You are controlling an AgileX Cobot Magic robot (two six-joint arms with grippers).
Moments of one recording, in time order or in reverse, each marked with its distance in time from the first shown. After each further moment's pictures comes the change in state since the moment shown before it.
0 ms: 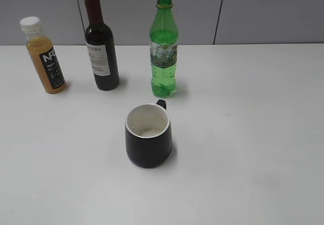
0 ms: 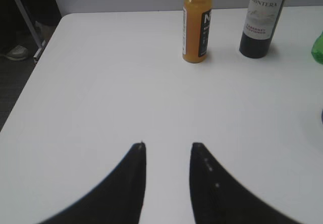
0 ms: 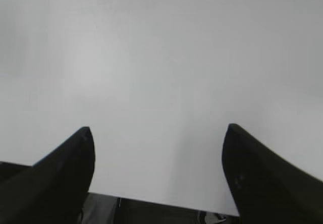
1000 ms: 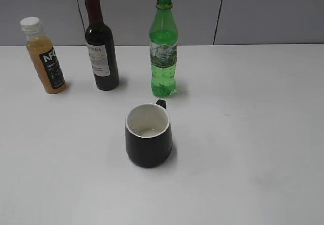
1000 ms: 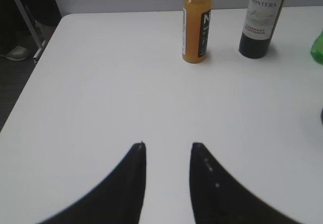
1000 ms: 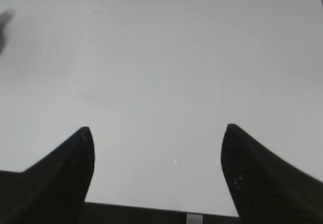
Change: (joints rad) left arm 0.000 0.000 0.000 0.000 0.000 0.000; right arm 0.000 -0.966 0.634 0.028 -0.133 0.063
